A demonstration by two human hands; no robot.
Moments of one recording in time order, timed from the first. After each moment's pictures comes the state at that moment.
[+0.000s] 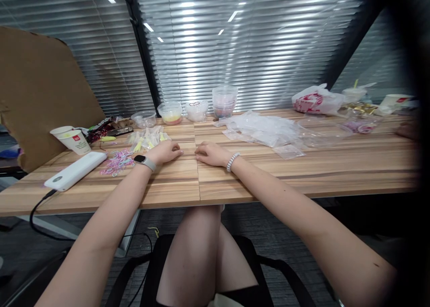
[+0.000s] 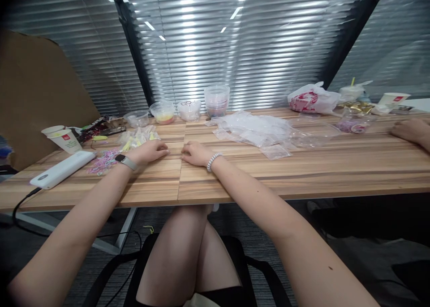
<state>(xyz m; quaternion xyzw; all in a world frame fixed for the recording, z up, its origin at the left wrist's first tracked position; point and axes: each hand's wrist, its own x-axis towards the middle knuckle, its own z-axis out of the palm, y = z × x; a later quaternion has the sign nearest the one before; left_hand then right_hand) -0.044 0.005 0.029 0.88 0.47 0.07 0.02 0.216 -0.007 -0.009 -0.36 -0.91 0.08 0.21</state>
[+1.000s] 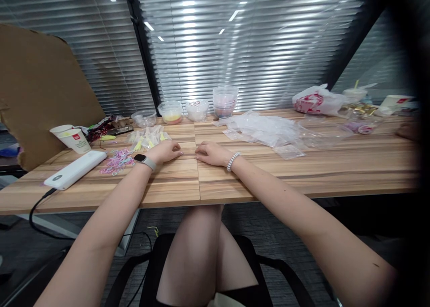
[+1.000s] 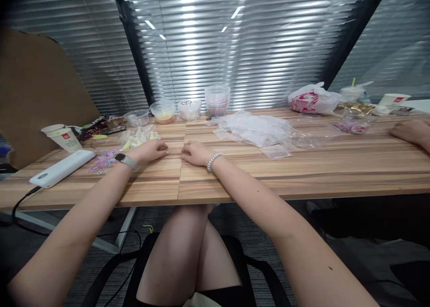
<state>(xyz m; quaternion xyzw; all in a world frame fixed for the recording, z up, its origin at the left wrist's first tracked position) -0.045 0.008 0.027 0.88 0.48 0.07 0.02 0.215 -0.009 -0.006 -0.36 -0.91 0.08 0.20</state>
